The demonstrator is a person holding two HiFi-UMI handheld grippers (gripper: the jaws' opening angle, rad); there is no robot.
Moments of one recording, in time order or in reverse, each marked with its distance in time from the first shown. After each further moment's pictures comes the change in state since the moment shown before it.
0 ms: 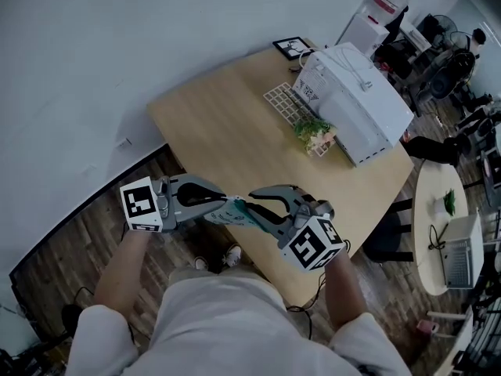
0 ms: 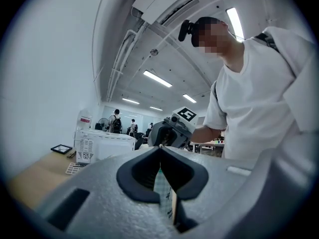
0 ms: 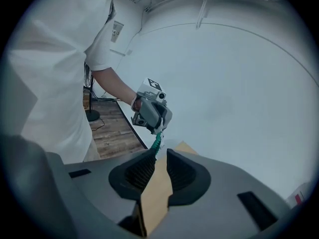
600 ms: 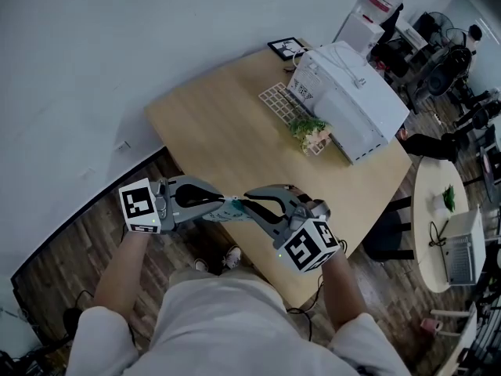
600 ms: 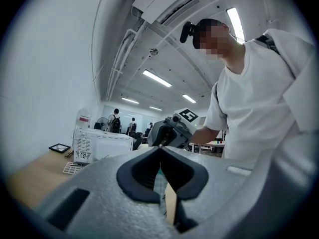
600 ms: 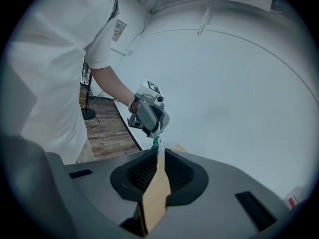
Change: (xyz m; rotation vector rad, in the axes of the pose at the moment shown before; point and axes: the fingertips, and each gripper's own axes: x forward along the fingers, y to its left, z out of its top) left arm 0.011 -0.011 0.000 -0.008 -0.002 -0.008; right arm -0.011 0.005 0.002 -0.043 -0.019 -0.059
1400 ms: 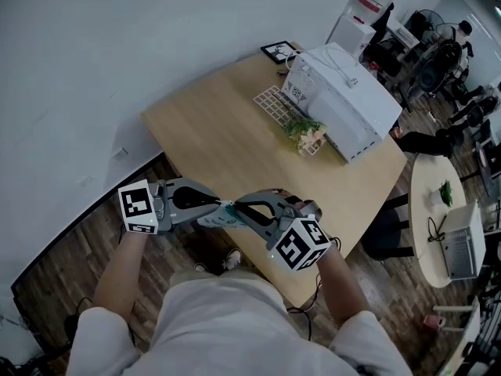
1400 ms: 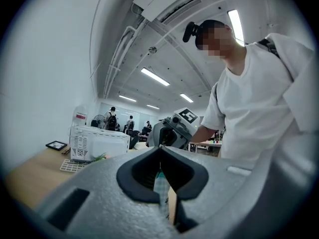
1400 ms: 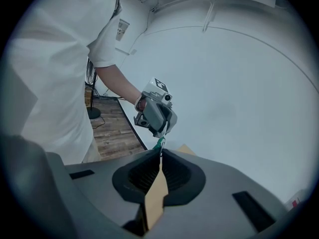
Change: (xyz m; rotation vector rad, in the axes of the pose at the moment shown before) left arm -0.005 -0.008 -0.003 -0.016 0.021 -0.038; right arm 0.009 0.020 0.005 -0.002 0.006 0.056
